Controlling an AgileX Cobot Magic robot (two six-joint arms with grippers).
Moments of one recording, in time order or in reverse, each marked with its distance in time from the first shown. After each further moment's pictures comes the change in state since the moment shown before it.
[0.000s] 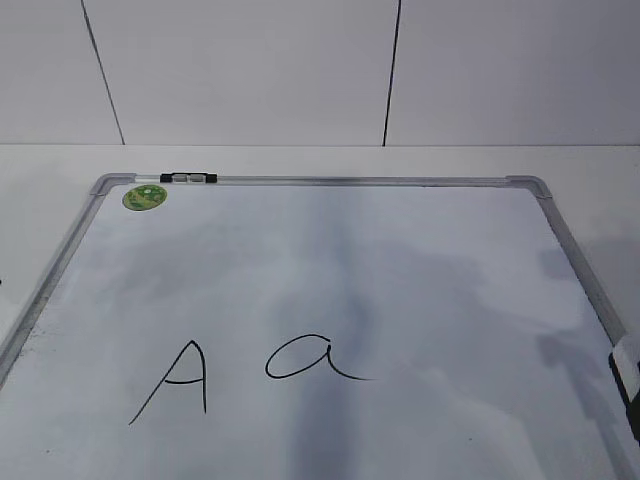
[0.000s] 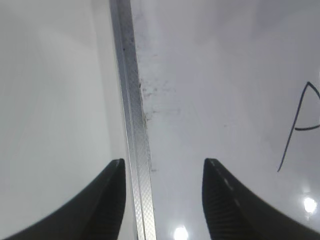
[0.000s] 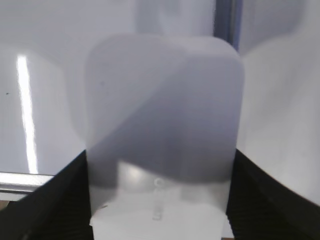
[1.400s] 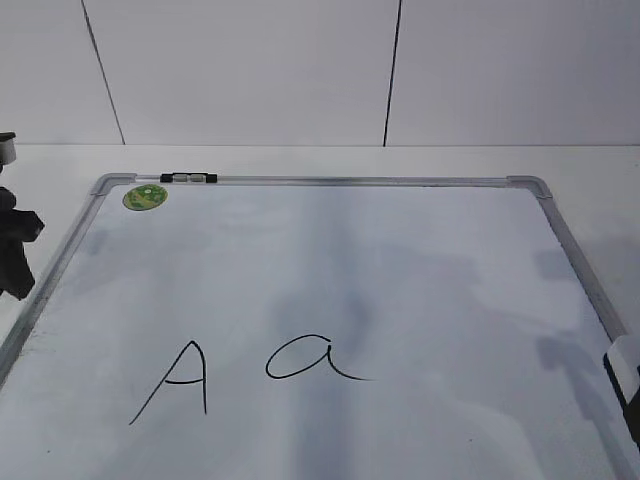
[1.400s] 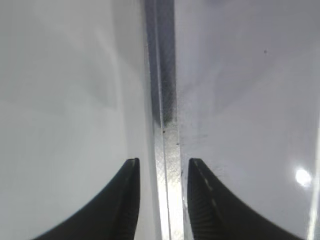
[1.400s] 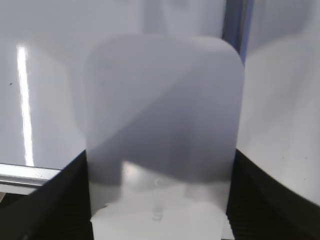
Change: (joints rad) left arm 0.065 0.415 -0.233 -0.024 -0.009 0.086; right arm 0.000 0.000 0.000 0.014 0.009 -0.054
